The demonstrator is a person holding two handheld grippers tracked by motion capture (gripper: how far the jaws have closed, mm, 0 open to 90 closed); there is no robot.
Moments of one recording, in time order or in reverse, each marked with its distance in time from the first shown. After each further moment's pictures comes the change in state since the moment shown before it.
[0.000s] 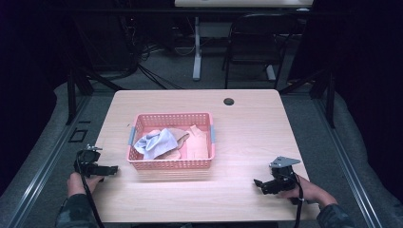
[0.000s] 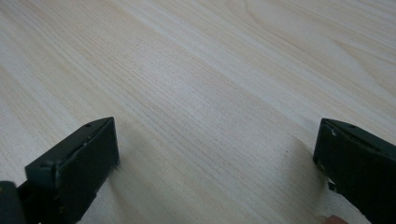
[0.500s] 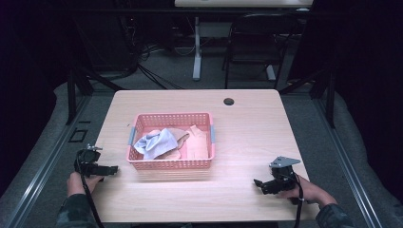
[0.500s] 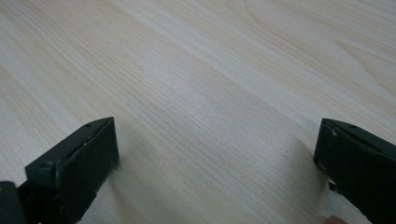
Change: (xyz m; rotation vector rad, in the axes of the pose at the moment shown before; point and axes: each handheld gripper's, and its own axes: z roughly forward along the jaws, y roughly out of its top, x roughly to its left) left arm 0.001 0.001 0.001 -0.003 -0.006 0.009; right arm 0.000 0.000 0.000 0.001 0.003 0.000
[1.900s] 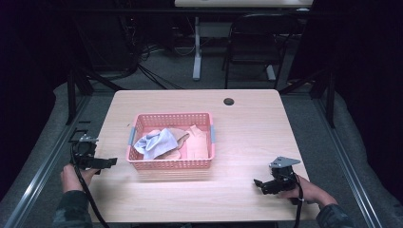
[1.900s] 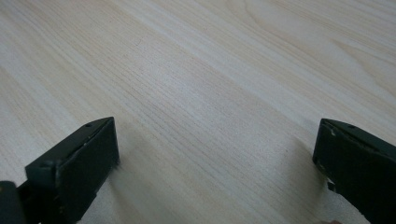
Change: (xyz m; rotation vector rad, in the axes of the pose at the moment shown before) left arm -0.007 0.029 -0.046 -0.091 -0.098 0.050; right arm 0.001 0.000 0.000 -0.005 -0.003 0.003
